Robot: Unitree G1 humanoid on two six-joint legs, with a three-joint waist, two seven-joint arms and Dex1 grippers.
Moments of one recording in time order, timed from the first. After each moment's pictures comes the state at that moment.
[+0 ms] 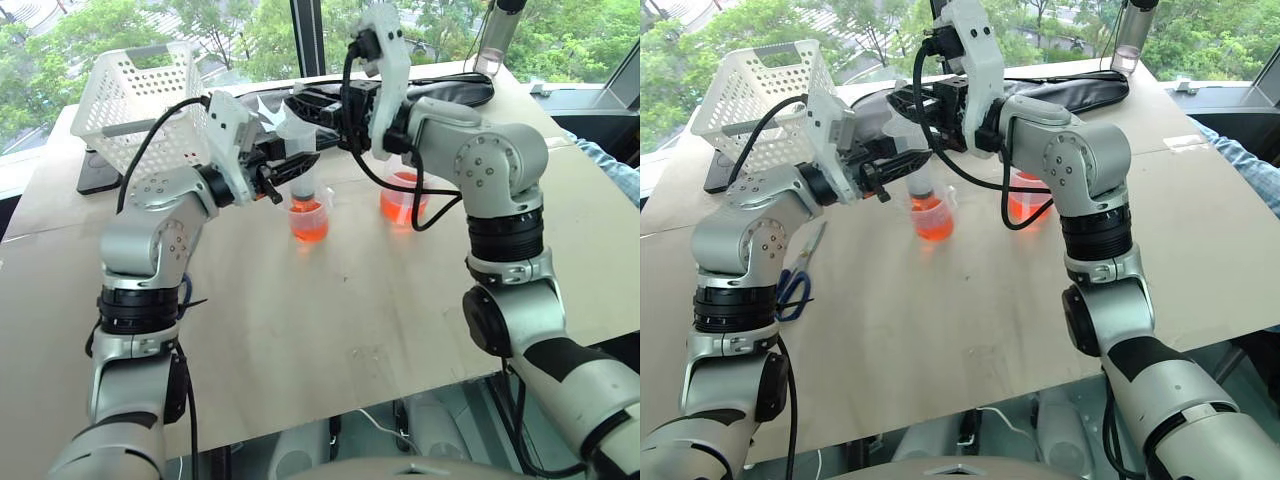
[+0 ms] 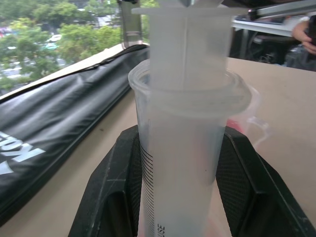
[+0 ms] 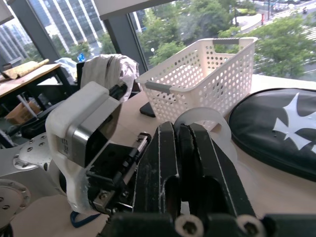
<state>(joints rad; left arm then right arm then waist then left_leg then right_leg) -0.68 0.60 0.09 -0.06 -0.47 0.60 -0.79 -1.18 -0.06 -0.02 0.10 0.56 1.01 0.46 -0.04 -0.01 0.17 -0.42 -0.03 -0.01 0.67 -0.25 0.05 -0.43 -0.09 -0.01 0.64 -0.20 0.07</state>
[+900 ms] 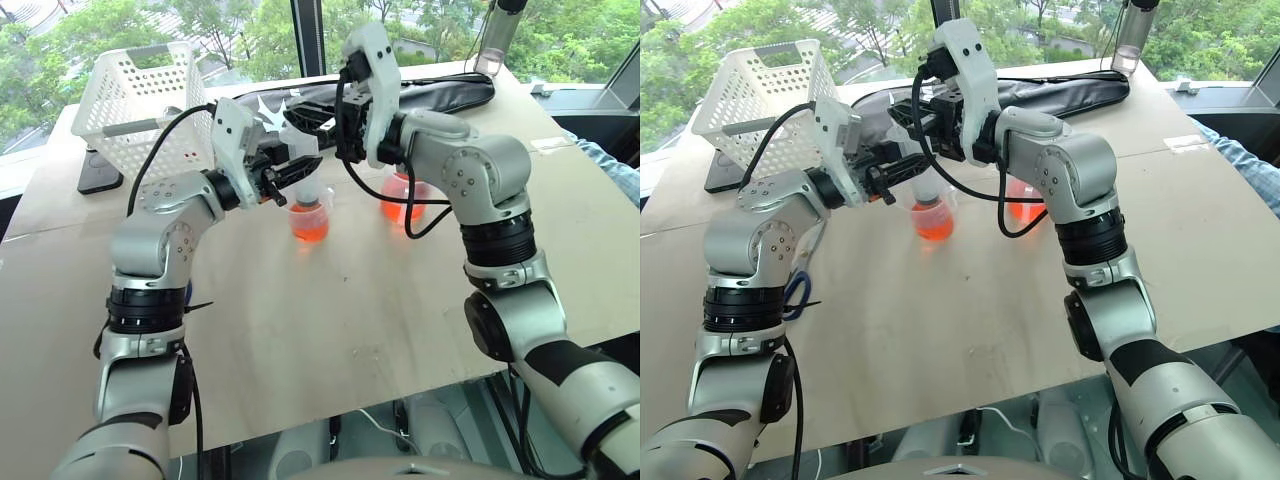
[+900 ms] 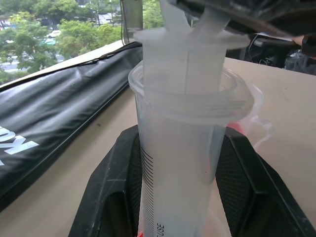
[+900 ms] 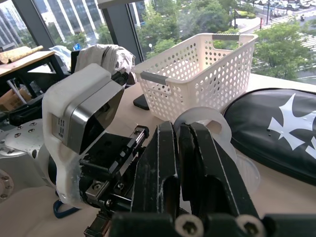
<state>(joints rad) -0.68 0.57 0.10 -0.03 -0.48 0.61 -0.77 -1.13 -0.05 0.07 0.13 0.48 0.90 0.52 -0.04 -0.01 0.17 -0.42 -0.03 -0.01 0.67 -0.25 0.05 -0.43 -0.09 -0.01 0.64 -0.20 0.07</state>
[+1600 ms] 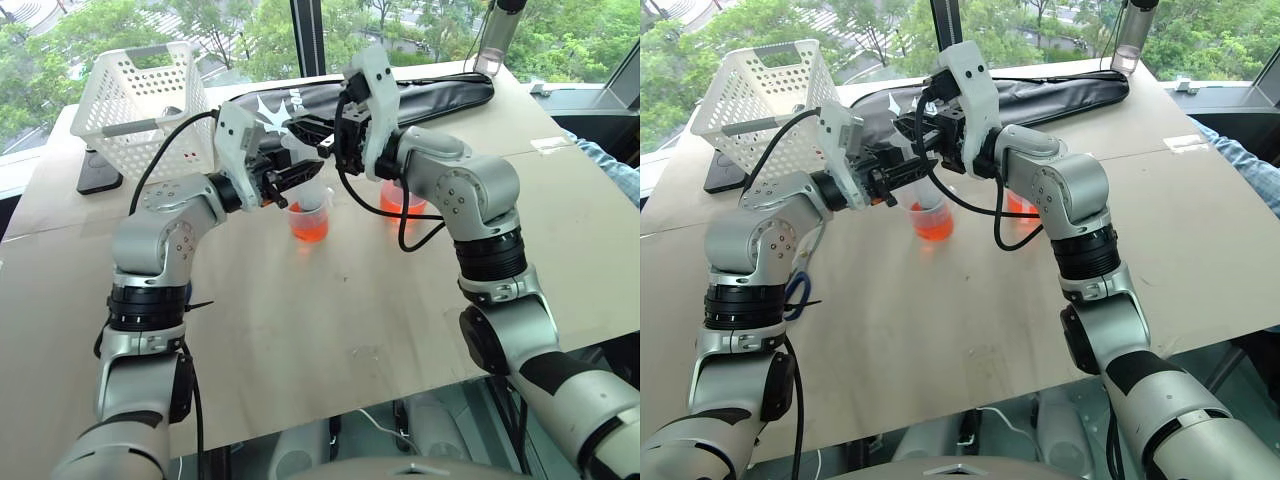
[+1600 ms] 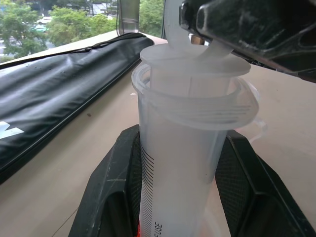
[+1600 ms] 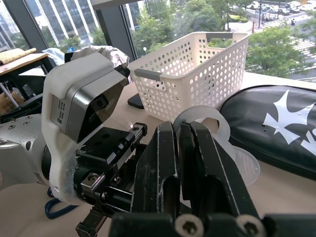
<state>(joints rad) -0.69 0.57 0.10 0.00 -0.52 0.65 -0.77 -1.08 -0.04 0.08 0.10 0.43 0.86 0.53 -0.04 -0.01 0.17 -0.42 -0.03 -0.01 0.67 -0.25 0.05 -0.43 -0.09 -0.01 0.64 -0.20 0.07</state>
